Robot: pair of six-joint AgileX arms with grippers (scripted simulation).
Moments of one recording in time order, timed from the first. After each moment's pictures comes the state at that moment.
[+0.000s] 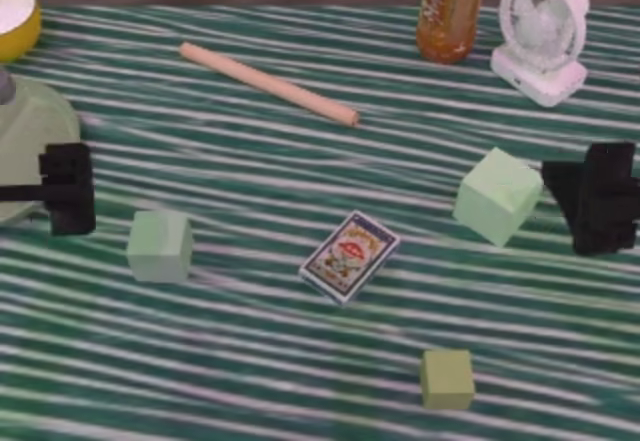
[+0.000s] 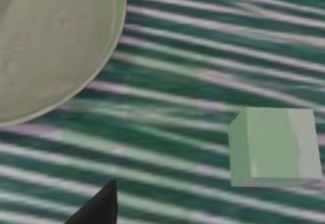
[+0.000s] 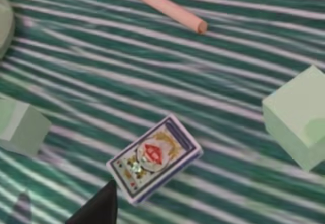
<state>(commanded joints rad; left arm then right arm) -0.15 1.02 0.76 -0.56 0.00 -0.13 0.53 0.87 0.80 -0.53 0.03 0.38</state>
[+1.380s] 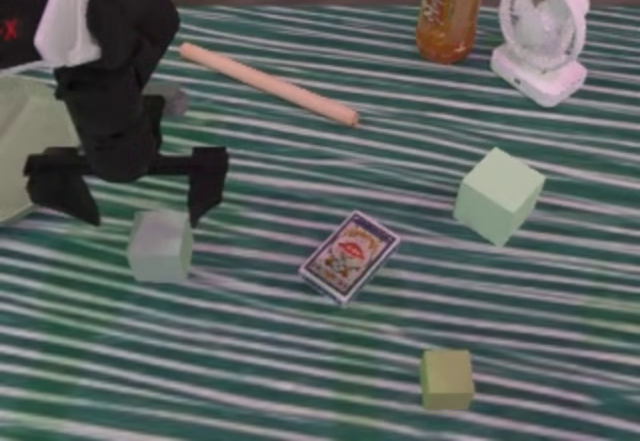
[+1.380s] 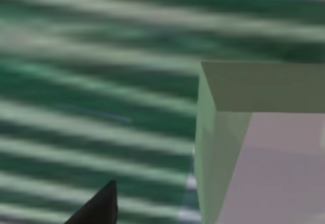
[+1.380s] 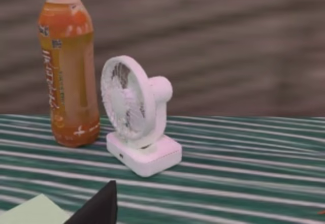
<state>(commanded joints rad) -0.30 2.01 1.44 -1.00 0.00 -0.25 0.01 0.00 0.00 0.00 0.00 0.00</state>
